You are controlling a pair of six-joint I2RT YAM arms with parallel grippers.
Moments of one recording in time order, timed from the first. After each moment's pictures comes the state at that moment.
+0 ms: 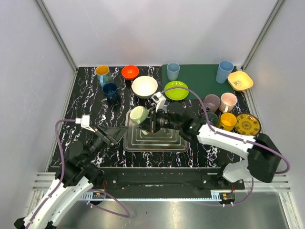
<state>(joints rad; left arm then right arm) -0.62 0.17 0.43 -0.15 0.06 -0.98 0.93 1.36 0.93 0.21 -0.29 0.70</state>
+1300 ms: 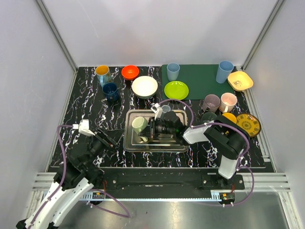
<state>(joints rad) -0.62 0.07 0.41 -0.45 -0.14 -0.93 0.84 1.81 0.73 0.80 -0.46 0.79</state>
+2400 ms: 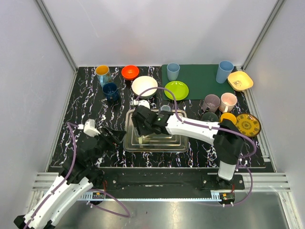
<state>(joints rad) -0.62 0.20 0.38 -0.50 -0.20 -0.97 1.07 1.78 1.40 -0.47 0.18 0.60</state>
